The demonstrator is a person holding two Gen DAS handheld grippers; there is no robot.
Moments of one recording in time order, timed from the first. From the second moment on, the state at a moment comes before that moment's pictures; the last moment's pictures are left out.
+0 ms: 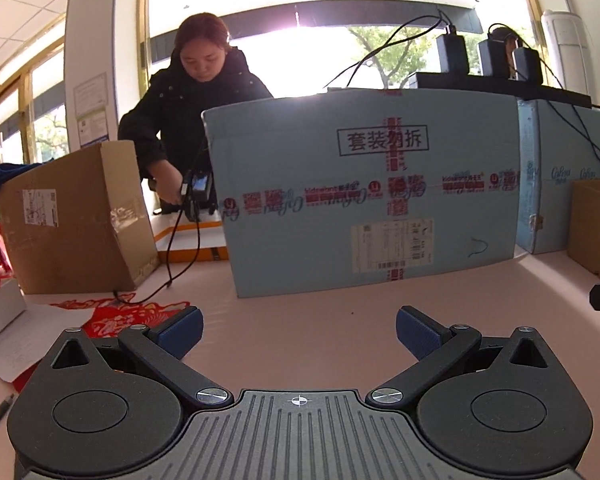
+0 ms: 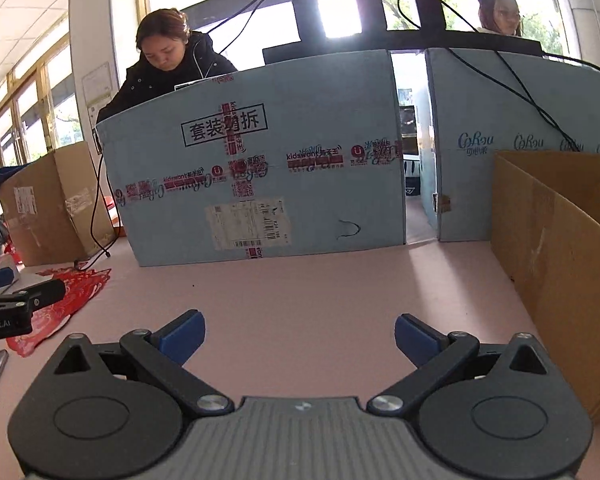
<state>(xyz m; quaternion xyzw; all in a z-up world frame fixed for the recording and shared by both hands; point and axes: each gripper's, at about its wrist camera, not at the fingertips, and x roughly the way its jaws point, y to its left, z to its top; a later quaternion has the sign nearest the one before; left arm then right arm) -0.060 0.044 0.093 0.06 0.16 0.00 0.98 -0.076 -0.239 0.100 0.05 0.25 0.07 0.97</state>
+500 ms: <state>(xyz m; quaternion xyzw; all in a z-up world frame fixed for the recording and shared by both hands) -0.020 0.022 0.032 0.04 0.23 -0.03 0.97 -0.039 -0.242 0.052 0.02 0.28 0.01 0.96</state>
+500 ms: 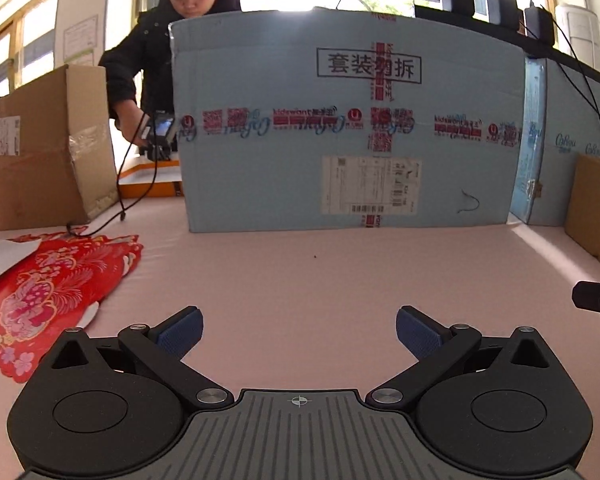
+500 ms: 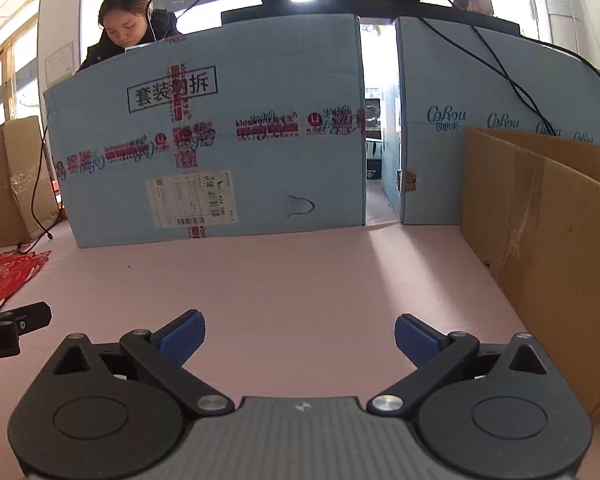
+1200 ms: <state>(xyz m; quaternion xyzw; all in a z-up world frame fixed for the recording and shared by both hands) 0.014 0.025 0.001 0.04 0.31 -0.07 0.95 -0.008 -0.240 0.015 -0.02 0.35 -0.04 0.94</state>
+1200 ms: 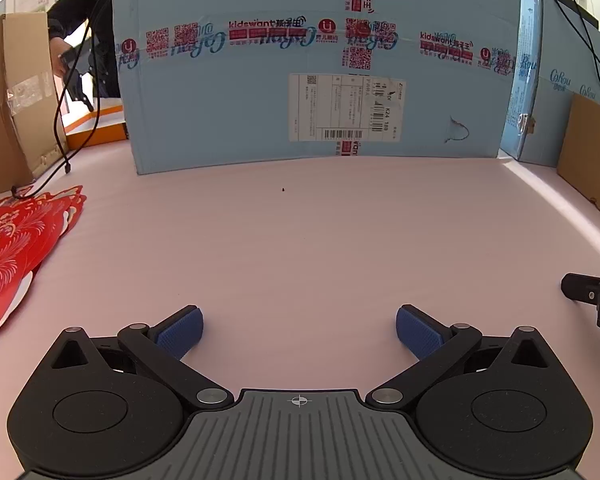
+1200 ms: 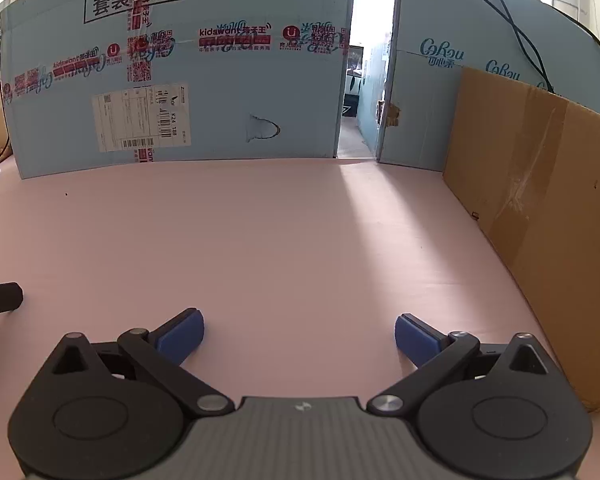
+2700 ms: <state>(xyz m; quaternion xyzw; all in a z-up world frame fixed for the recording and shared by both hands) 0.021 0.027 0.003 0.04 0.32 -0.07 0.95 -0.008 -0.244 0.015 0.00 0.35 -0.04 0.94</state>
